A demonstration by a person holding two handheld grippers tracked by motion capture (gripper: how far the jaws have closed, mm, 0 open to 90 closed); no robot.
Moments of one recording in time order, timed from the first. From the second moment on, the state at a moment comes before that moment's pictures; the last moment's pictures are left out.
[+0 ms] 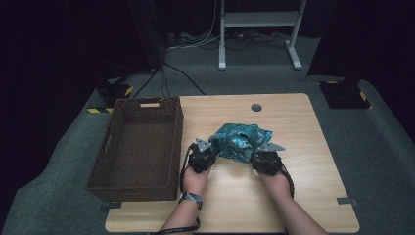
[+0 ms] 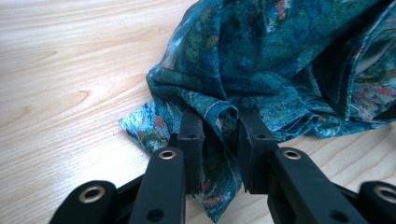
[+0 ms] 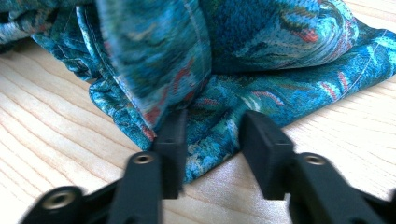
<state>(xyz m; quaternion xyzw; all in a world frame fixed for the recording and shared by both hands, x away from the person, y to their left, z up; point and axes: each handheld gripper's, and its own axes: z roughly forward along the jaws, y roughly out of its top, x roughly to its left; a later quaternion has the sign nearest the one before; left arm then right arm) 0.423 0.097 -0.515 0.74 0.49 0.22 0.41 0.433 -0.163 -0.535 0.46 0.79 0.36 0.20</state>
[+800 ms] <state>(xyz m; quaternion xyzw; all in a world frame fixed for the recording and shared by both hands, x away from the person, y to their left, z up) 0.418 0.102 -0.512 0.73 0.50 0.22 0.41 0.396 -0.230 -0.533 0.45 0.80 0.34 0.20</state>
